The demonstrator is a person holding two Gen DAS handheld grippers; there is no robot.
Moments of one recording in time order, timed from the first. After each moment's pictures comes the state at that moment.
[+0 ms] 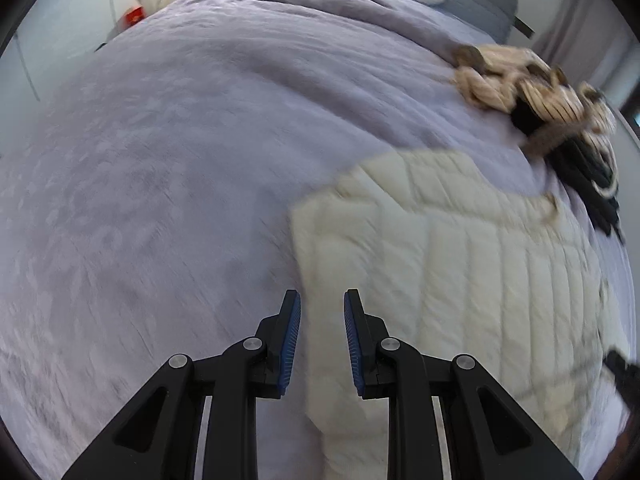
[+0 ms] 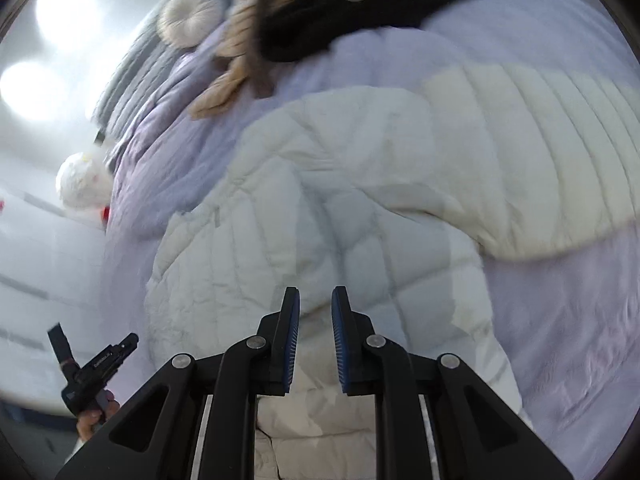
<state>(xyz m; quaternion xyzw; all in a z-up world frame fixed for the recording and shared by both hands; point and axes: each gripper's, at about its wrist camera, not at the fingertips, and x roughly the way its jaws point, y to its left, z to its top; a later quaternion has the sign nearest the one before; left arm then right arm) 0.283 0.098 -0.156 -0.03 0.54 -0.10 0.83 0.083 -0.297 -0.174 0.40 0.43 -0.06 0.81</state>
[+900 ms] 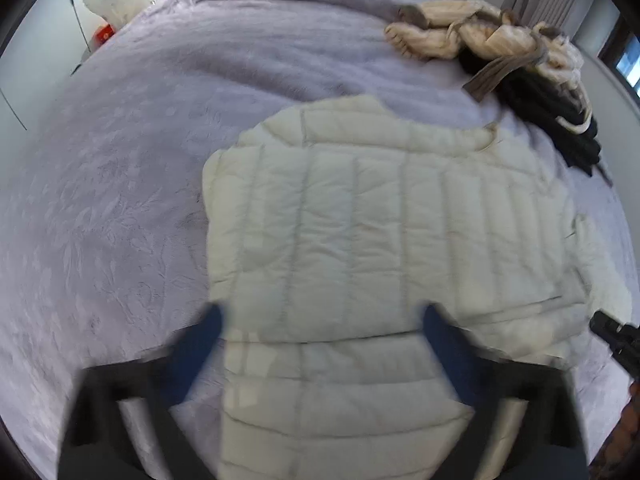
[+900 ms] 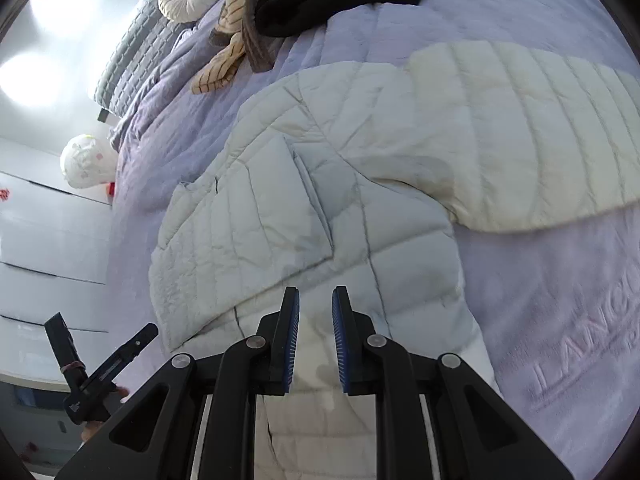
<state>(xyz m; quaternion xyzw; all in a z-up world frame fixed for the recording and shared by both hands) 0.217 0.016 -0.122 0.02 0.55 -0.12 0.82 0.050 -0.319 -0.176 0.43 0.46 -0.03 0.77</state>
